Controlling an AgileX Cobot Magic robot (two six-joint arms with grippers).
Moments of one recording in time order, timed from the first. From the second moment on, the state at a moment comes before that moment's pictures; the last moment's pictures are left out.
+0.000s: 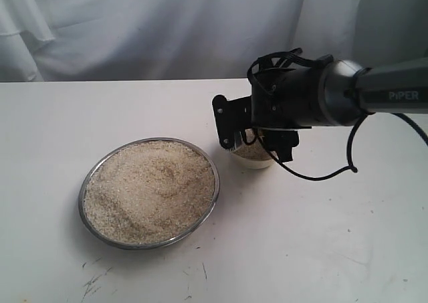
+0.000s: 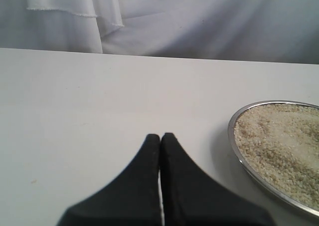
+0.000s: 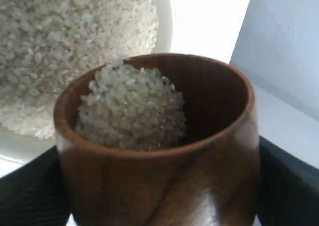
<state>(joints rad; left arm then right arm) 0.03 0.00 0.00 -0.01 0.33 -0.02 0.74 2.03 -1.33 -1.17 0.67 -0.20</state>
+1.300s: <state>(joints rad) 0.03 0.00 0.00 -0.01 0.33 -0.02 0.80 2.08 -1.33 -1.46 0.85 -0.16</state>
